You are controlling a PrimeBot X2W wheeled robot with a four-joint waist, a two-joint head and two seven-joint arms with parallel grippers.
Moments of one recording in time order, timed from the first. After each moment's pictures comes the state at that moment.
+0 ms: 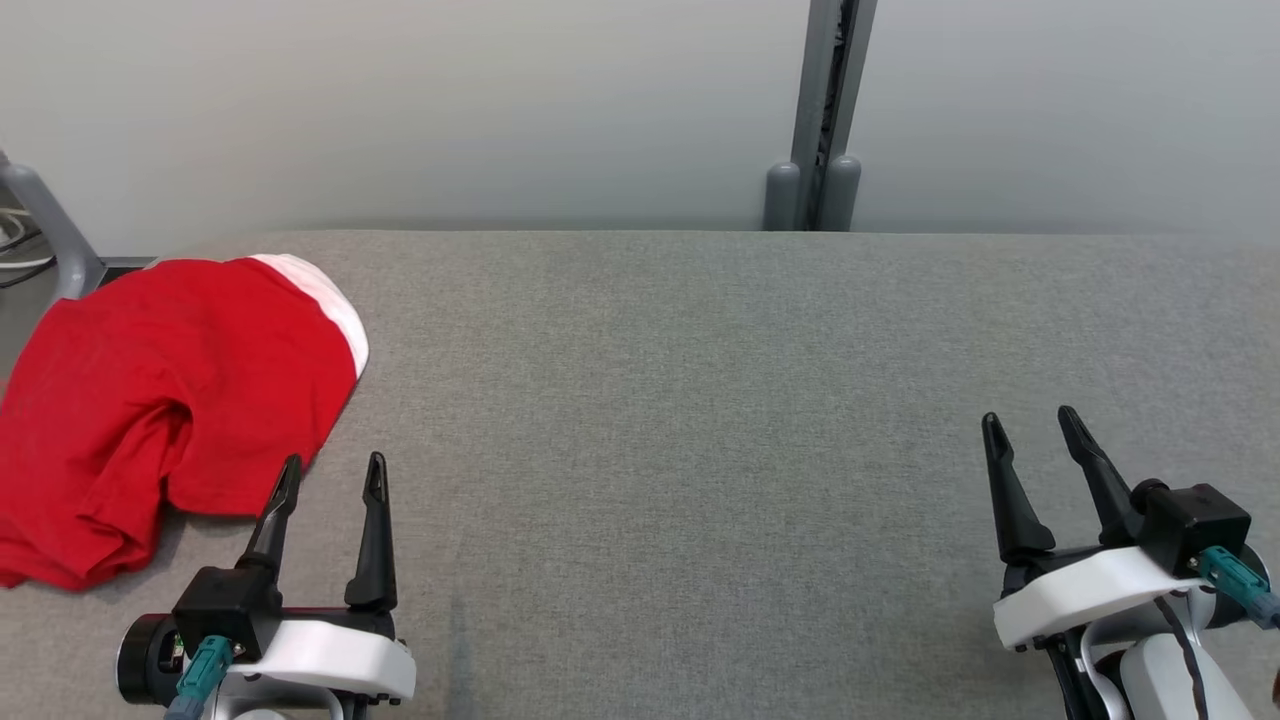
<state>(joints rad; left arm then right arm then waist) -0.05 0.05 -0.02 0.20 -0.16 0.00 -0.26 -0.20 -0.09 0.07 0.36 0.24 0.13 -0.26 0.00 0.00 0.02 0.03</state>
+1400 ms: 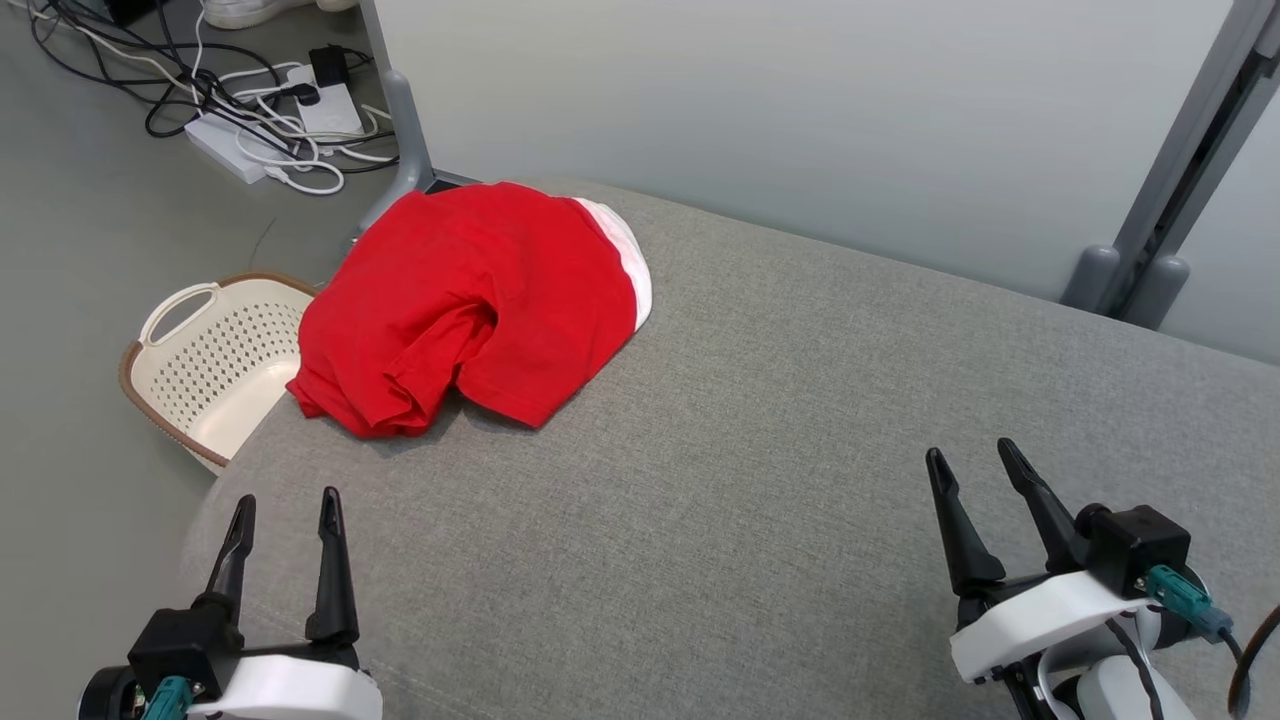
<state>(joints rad) 0.01 0.05 0.04 0.18 -0.17 0.01 -0.26 -0.18 -0.09 0.17 0.38 0.29 0.13 -0.26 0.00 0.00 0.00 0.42</state>
